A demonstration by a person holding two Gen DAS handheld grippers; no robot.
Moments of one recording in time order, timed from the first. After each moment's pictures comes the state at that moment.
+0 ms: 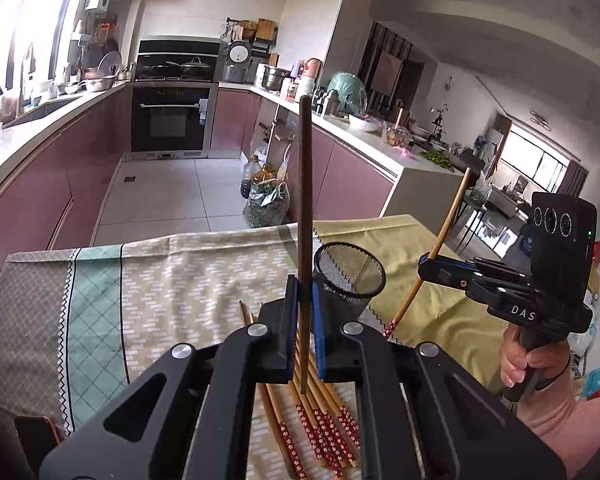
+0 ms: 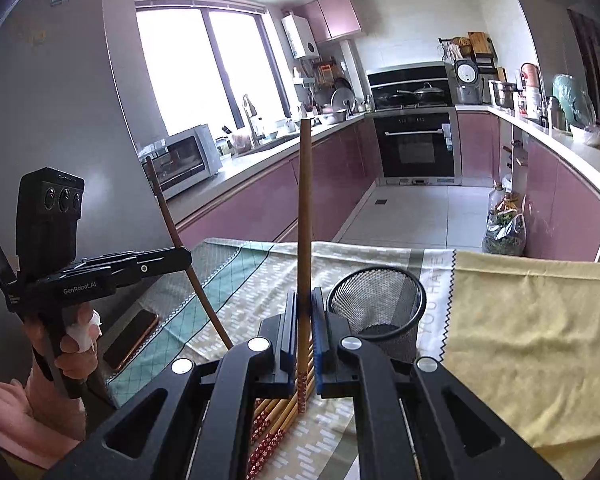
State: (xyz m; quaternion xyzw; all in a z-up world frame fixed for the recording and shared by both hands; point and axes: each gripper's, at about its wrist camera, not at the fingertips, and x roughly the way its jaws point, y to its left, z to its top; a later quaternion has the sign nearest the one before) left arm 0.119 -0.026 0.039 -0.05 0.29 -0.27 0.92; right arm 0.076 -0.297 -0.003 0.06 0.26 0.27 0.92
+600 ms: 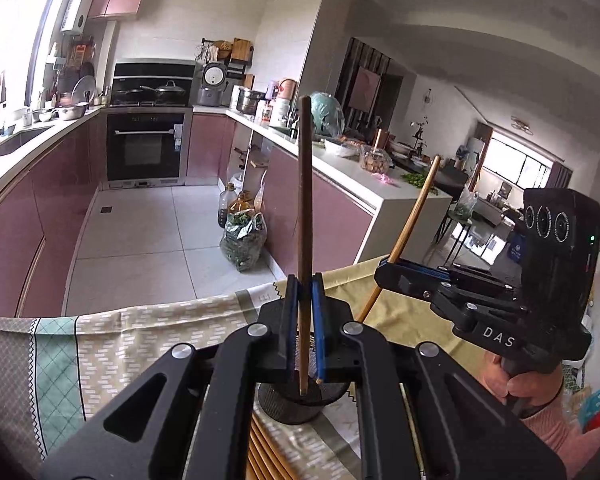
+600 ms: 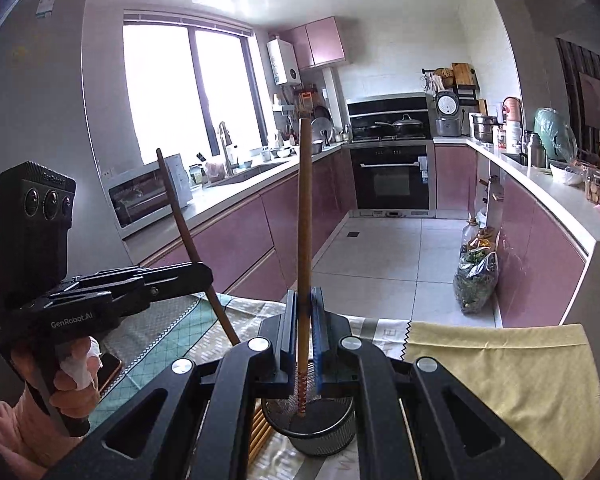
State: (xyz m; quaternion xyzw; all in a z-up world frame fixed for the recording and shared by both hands) left arm 0.174 -0.109 0.090 -0.04 0.27 -0.30 0.91; right arm 0.137 -0.321 0.035 0.05 0.23 0.23 0.94
